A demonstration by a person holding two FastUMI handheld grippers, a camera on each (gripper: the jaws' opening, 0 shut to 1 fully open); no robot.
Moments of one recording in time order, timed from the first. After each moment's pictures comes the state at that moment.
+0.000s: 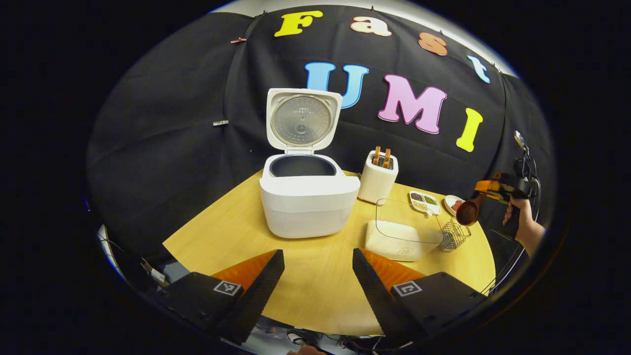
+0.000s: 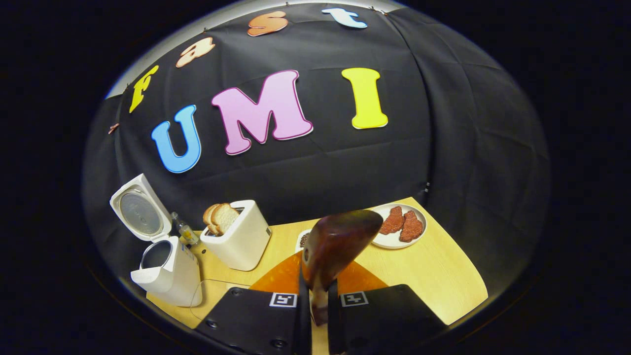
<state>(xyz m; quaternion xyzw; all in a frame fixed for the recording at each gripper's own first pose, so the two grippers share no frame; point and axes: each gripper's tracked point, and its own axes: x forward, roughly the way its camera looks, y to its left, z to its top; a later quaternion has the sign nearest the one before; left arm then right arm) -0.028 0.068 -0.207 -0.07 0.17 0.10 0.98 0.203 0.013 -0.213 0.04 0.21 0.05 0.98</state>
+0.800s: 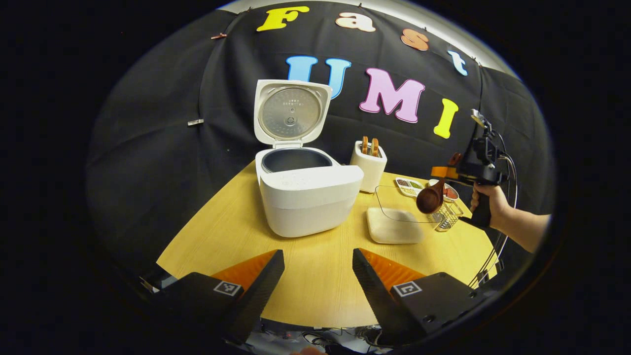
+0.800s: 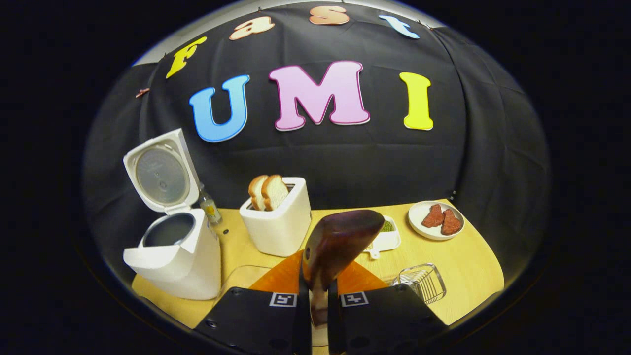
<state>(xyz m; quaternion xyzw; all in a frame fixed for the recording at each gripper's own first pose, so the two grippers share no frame) -0.031 0.112 -0.236 -0.04 0.20 0.00 0.98 0.174 0.133 -0.294 -0.04 0.22 0.10 0.97</state>
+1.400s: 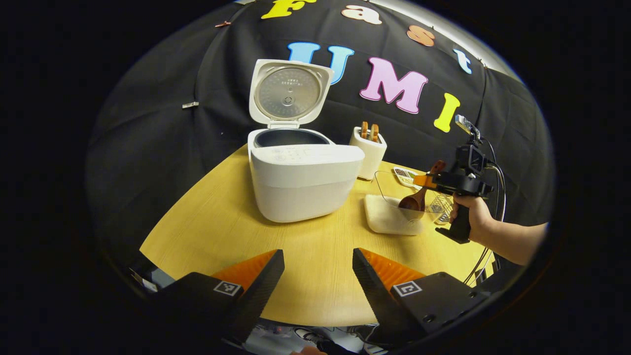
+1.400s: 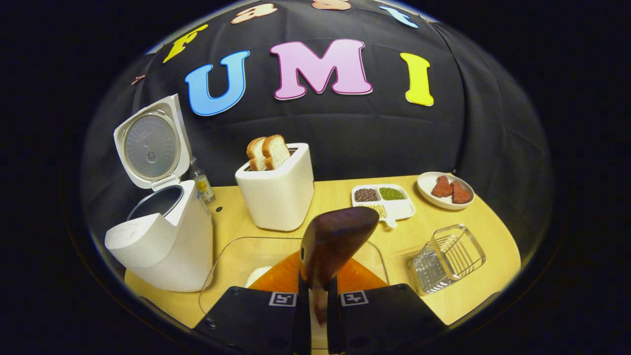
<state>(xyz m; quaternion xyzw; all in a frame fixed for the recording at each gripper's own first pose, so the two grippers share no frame) -0.023 0.109 -0.270 -0.07 0.22 0.00 0.97 0.151 0.170 -0.363 -0.02 0.27 0.08 0.96</state>
